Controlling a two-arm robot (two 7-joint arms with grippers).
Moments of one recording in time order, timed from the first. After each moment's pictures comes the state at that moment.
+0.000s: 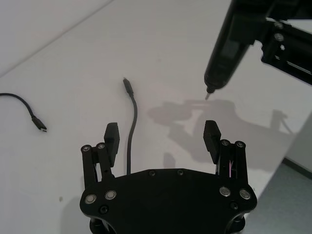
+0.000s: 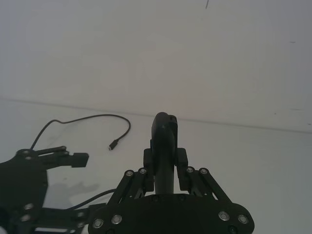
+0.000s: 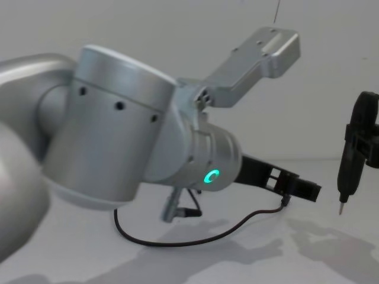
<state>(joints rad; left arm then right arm) -0.46 0.16 0.69 -1.60 -0.18 0.60 -0.14 -0.01 0.34 -0.23 -1.77 0.29 0.03 0.07</state>
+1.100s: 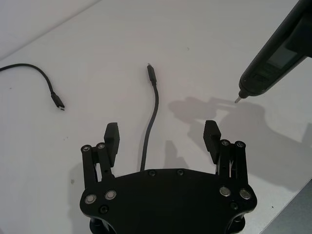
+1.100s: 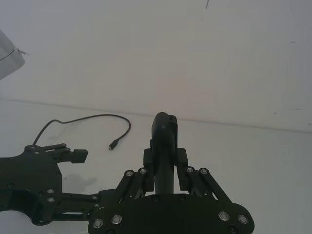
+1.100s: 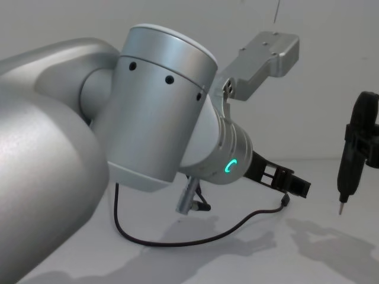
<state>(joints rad) -0.46 0.04 0.65 -1.57 -0.14 0.75 -0.01 -0.01 0.34 -0.23 -1.77 0.29 0.03 0.07</state>
